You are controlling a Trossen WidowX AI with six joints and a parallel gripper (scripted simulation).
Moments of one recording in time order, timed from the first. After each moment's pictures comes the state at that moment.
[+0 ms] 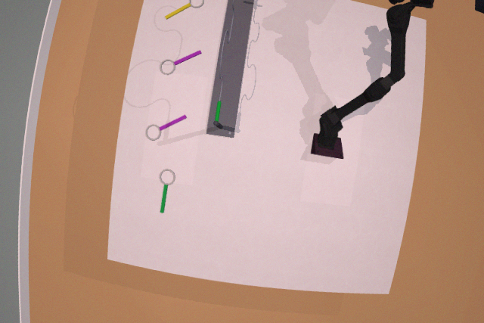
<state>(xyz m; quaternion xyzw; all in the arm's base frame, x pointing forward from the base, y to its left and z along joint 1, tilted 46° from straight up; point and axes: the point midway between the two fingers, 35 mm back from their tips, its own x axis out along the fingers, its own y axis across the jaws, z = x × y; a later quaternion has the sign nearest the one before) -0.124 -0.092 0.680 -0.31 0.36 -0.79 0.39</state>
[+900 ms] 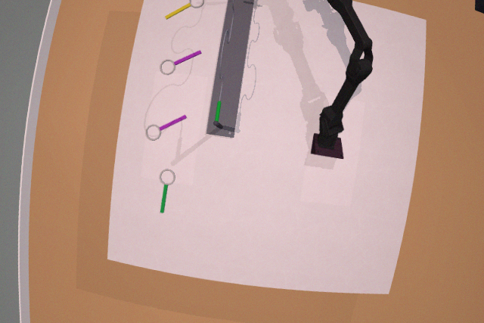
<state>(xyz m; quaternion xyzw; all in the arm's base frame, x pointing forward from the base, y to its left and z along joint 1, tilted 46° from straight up) 0.195 -0.249 0.679 -0.66 0.09 -0.52 0.54</state>
